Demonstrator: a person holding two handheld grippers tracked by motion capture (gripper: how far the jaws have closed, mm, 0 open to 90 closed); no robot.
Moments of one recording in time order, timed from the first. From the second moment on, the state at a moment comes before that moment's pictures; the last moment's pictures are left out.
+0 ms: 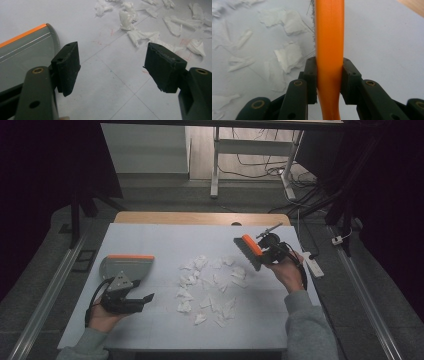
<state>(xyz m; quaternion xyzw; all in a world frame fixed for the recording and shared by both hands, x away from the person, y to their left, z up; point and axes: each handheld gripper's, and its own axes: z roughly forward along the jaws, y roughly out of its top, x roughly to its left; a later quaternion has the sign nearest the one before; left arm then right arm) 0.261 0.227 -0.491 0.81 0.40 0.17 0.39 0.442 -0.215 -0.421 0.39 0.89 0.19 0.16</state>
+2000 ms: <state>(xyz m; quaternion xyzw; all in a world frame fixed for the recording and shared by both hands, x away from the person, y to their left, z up) 0.264 0.226 -0.496 0.82 0.40 0.16 0.38 0.410 -0.190 -0.440 0.39 0.91 0.08 0.07</state>
